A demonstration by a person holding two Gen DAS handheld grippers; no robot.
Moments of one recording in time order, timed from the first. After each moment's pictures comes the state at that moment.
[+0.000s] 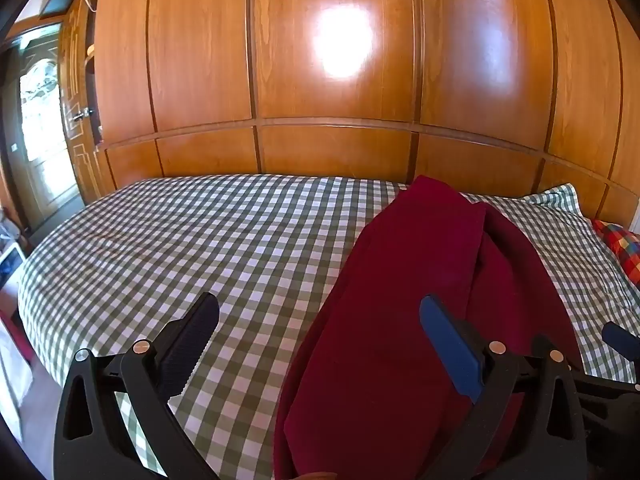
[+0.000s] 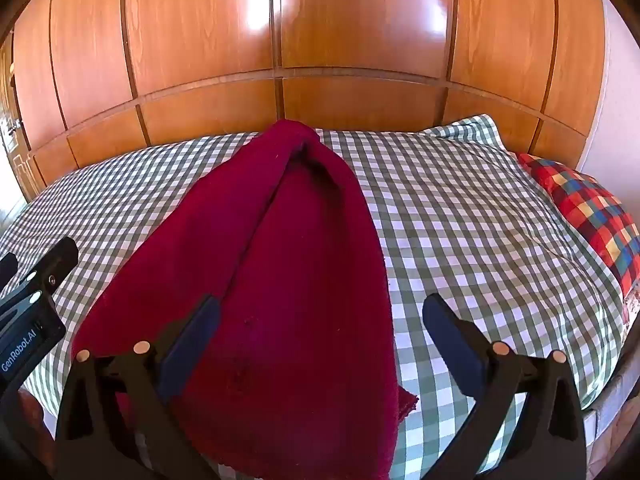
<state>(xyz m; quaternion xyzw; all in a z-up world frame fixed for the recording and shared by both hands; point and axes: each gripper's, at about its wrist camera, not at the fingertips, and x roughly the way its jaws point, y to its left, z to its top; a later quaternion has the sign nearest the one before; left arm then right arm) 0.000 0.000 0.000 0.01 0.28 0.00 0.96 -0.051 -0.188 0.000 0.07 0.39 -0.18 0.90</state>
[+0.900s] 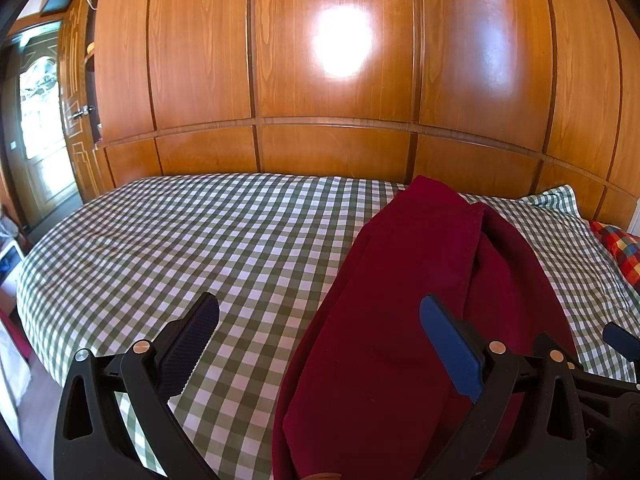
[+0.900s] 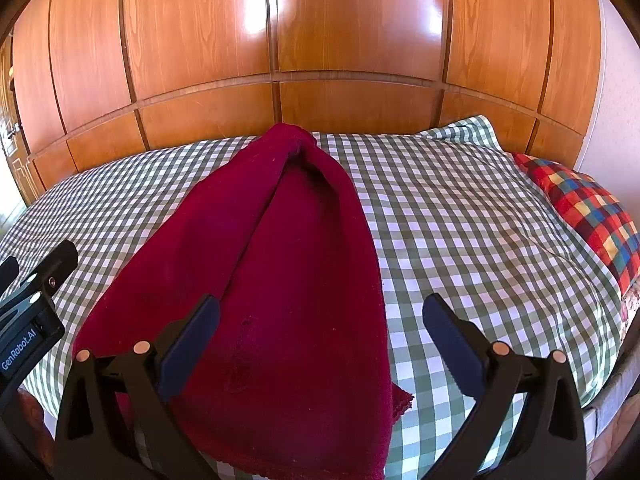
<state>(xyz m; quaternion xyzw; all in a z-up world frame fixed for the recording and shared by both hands) -0.002 -0.001 -0.001 0.01 0.29 0.00 0.96 -0.055 -0.188 0.005 0.08 0.38 -0.19 0.90</state>
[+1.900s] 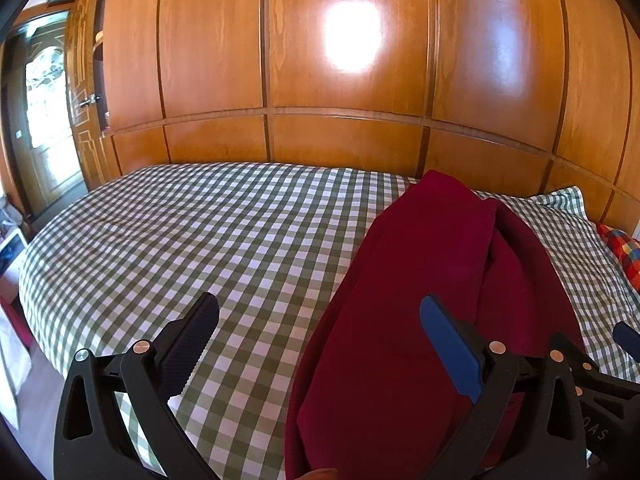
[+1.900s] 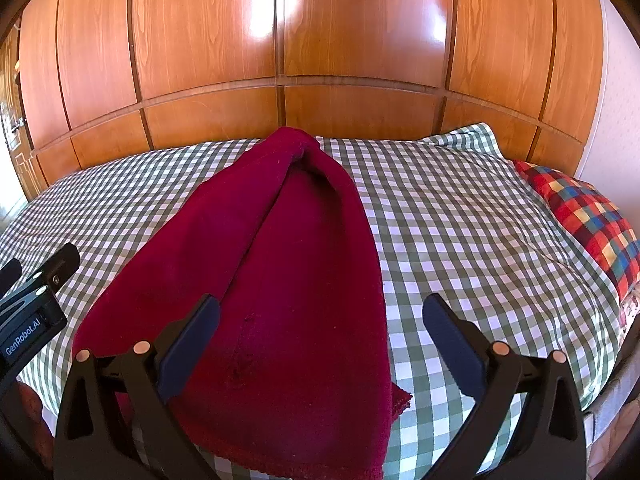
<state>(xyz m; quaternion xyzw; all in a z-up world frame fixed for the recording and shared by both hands) -0.001 0.012 -0.006 0.00 0.30 0.01 0.95 -0.057 -0.183 0.008 0.07 0.37 -0.18 0.91</state>
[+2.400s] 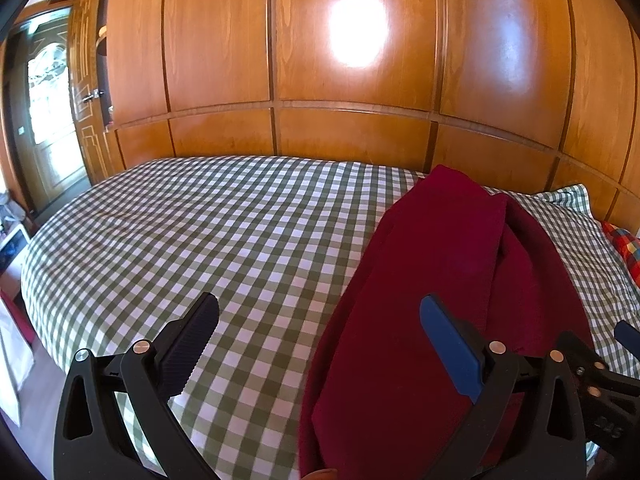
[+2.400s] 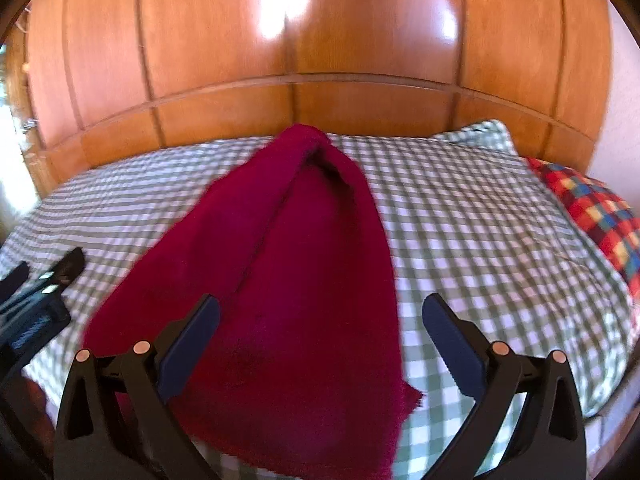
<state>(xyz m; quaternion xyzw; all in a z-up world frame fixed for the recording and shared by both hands) 0.001 0.023 -0.012 0.00 0.31 0.01 0.95 -0.058 -0.183 0.006 0.08 0.37 -0.14 0.92</state>
